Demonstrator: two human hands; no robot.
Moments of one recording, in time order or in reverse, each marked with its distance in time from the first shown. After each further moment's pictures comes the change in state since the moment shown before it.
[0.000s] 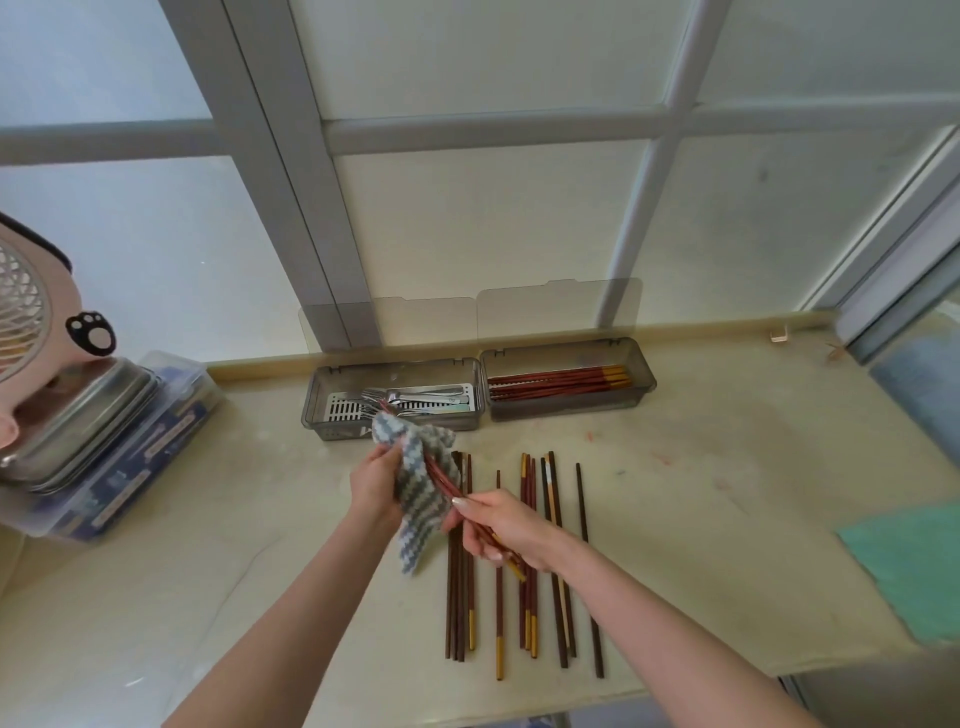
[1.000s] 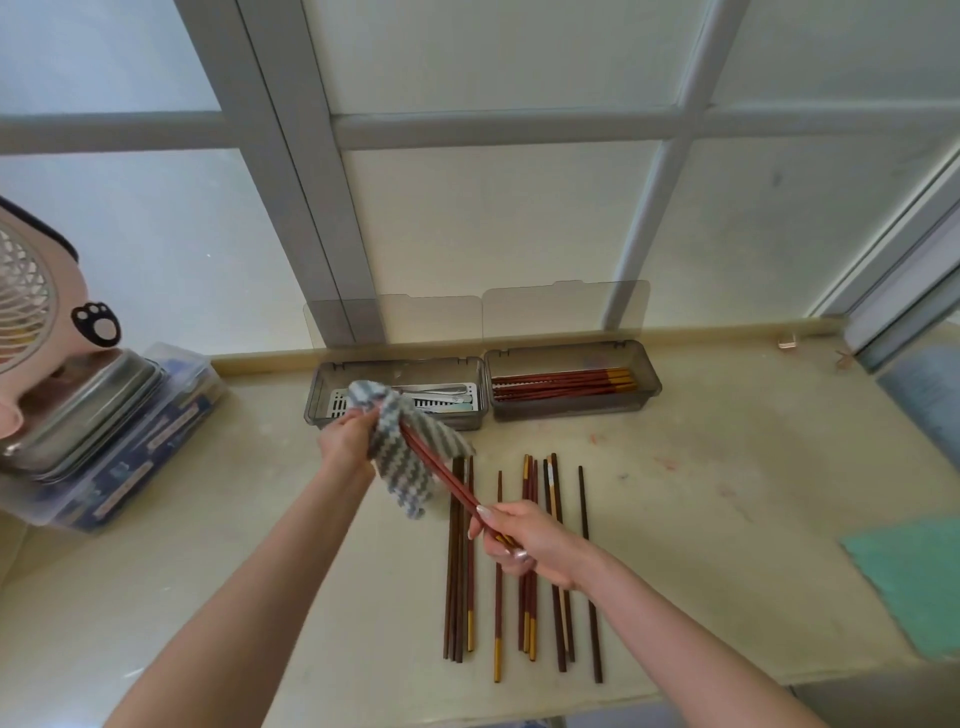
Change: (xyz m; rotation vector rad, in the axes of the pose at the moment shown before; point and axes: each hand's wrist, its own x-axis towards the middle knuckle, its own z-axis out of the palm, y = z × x) left_hand 0.029 0.043 -0.004 0.044 0.197 0.041; right_hand -0.022 0.003 -0.011 0.137 -0.057 0.020
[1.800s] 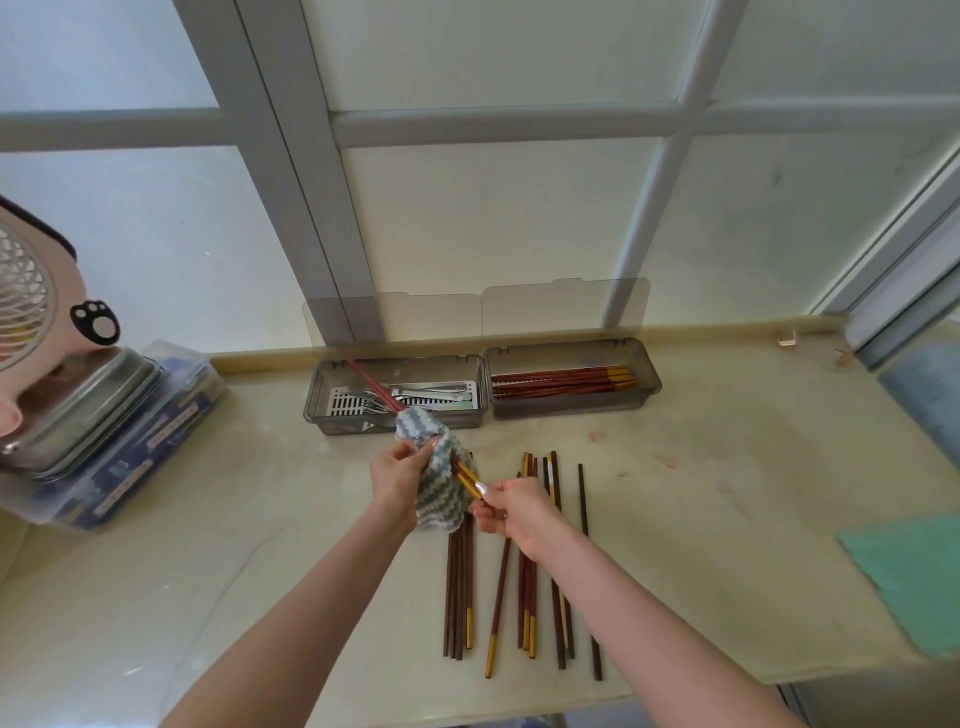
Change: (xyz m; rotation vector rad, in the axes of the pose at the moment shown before) left_hand -0.032 -0.056 0.014 0.147 -0.171 0.052; right_hand 0.025 -0.021 0.016 0.302 0.500 0.107
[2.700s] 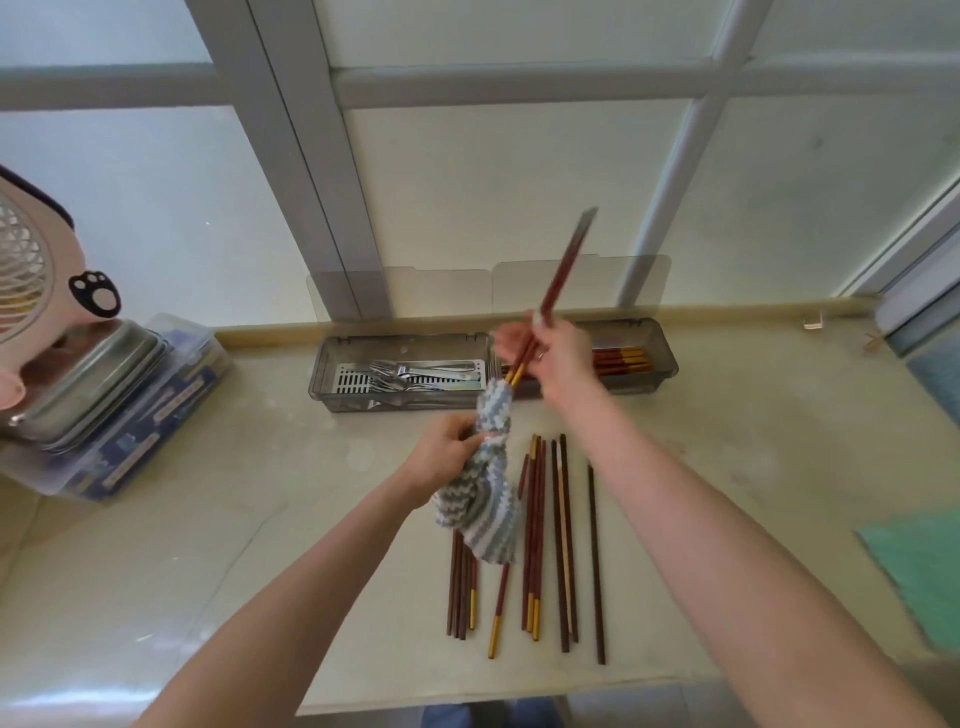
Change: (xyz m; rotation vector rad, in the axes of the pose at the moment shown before) left_hand -0.014 0.015 0.014 0.583 -0.505 0.213; right_hand 0.028 -0.119 -0.003 0.274 0.038 -0.461
